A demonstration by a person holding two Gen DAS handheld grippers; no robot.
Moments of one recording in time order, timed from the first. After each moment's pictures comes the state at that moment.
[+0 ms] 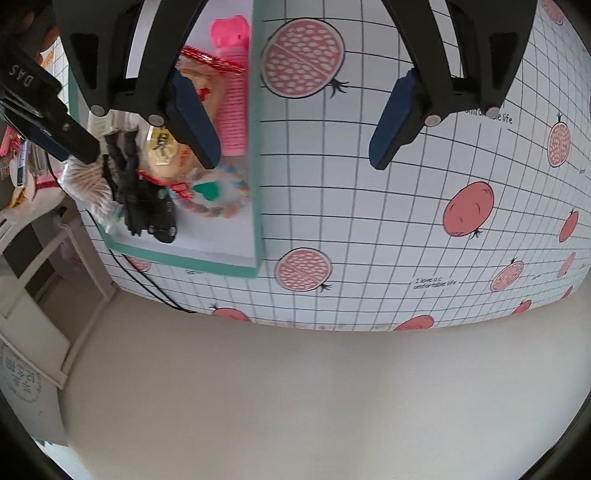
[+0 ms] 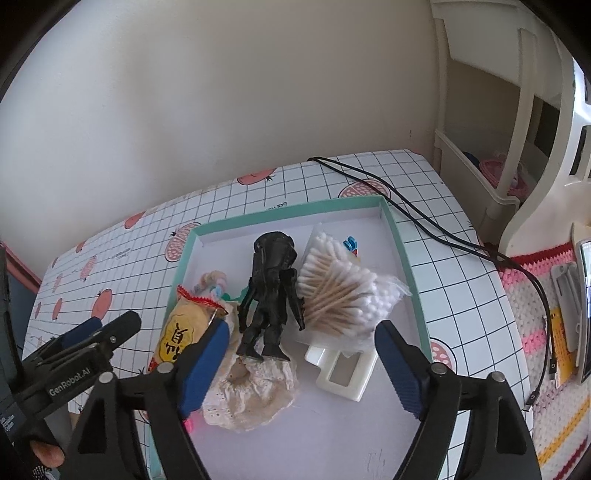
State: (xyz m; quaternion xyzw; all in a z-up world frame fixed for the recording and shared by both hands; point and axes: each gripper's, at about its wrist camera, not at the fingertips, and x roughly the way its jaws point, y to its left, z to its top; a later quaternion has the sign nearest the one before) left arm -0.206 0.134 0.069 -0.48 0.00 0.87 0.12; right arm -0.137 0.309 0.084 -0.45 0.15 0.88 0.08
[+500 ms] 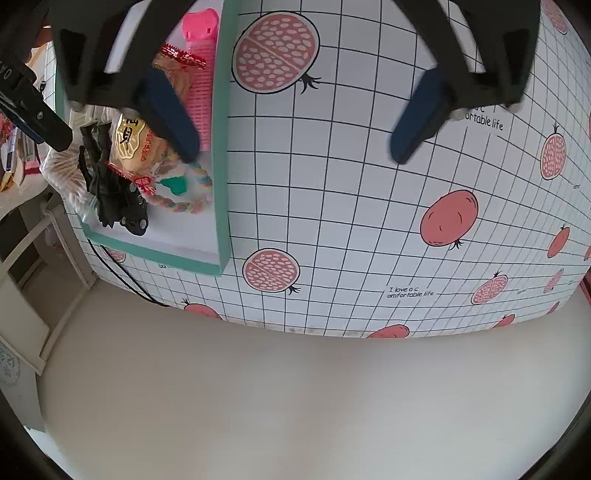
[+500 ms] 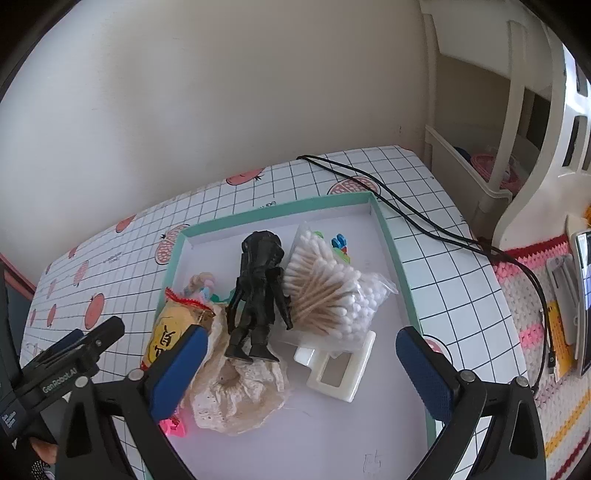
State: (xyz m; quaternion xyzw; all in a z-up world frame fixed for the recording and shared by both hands) left arm -0.211 0.117 0.060 -0.48 -0.01 0.87 0.09; right arm -0.137 0.312 0.080 -0.45 0.16 0.88 0.10
